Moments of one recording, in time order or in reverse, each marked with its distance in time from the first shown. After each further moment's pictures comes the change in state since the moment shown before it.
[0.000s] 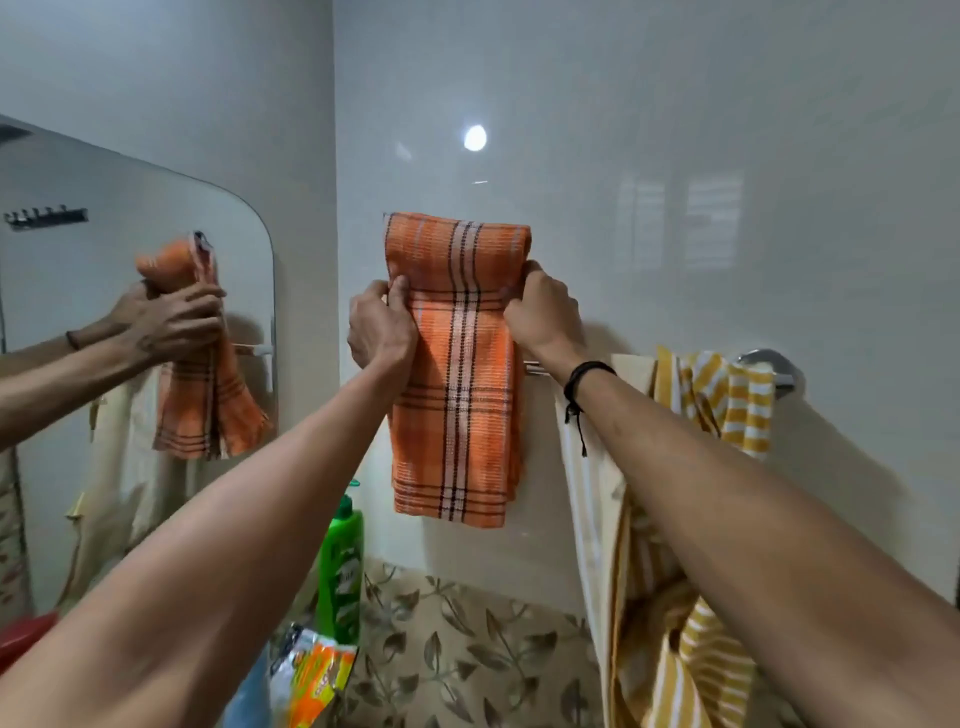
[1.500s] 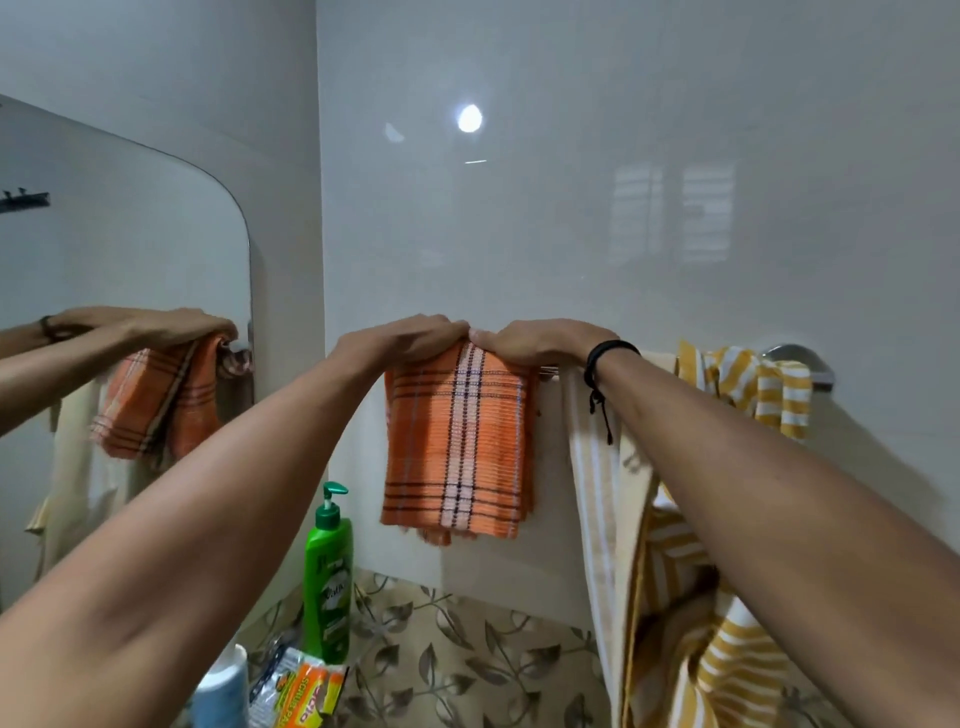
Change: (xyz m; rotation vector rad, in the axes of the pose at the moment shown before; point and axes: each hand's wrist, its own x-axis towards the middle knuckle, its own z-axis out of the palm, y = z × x) left_hand 0.030 -0.004 0.024 0.512 -0.999 0.331; right_hand 0.027 0.023 0.028 -0.331 -0.816 0.070
